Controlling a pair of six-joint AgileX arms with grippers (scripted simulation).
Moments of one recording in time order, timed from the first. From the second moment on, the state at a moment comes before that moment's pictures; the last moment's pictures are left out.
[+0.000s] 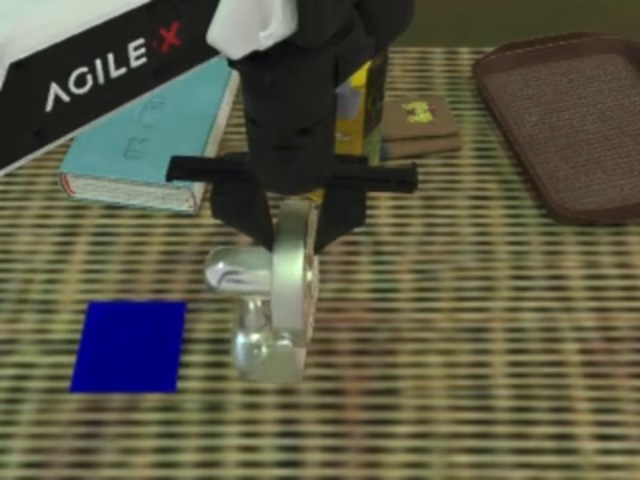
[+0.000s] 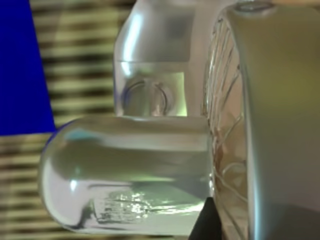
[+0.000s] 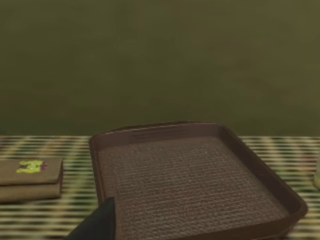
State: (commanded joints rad) left arm -0.71 2.02 1.88 -1.44 0.00 -0.62; right arm 0.00 0.00 0.00 0.00 0.00 0.00
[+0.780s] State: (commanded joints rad) left arm -0.52 1.84 1.66 -1.42 -0.01 0.36; right arm 0.00 0.00 0.00 0.00 0.00 0.00
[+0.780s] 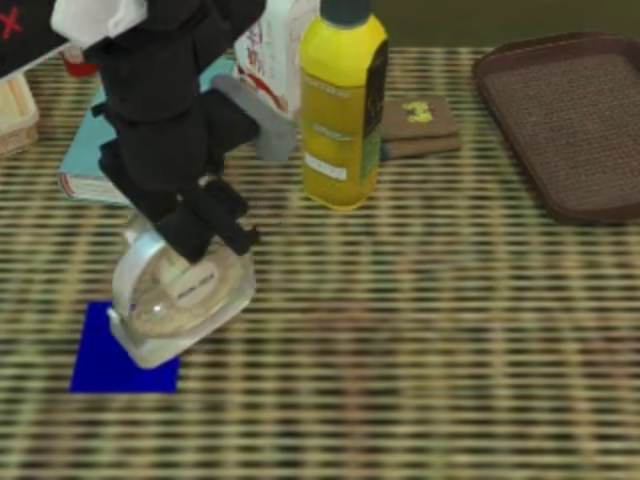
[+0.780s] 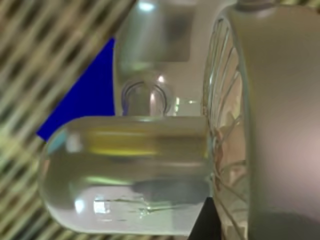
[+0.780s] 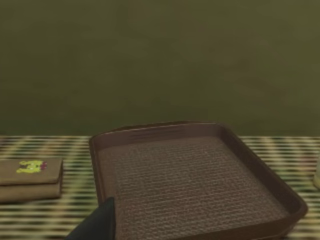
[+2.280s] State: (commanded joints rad) left arm -0.30 1.63 1.28 -1.22 -0.01 1.27; right arm 0.00 0.00 0.00 0.00 0.00 0.00
